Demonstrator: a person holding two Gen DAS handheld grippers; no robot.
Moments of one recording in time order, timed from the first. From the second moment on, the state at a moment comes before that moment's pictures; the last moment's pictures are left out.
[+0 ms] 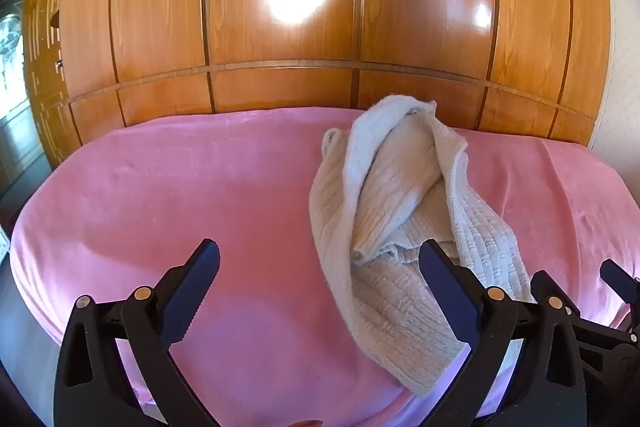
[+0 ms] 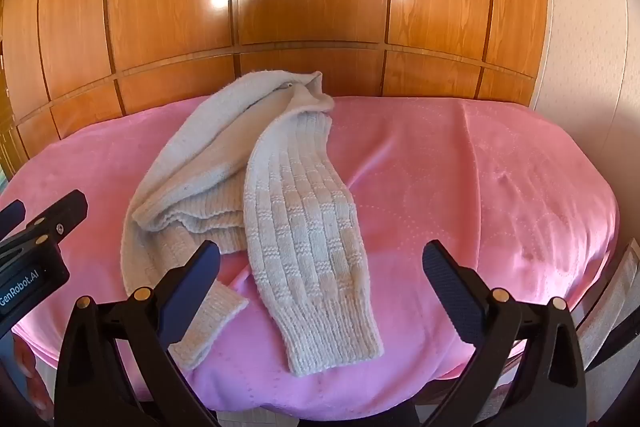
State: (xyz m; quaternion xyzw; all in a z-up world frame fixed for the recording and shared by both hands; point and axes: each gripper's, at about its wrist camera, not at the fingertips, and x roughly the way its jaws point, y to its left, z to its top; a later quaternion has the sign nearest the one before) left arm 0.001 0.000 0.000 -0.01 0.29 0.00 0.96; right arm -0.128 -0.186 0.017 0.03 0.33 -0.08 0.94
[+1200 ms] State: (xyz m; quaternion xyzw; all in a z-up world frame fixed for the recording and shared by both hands) left arm 0.000 0.006 -0.020 -0.02 0.31 0.00 0.95; right arm -0.121 -0.190 0.008 0.04 0.34 -0.07 0.94
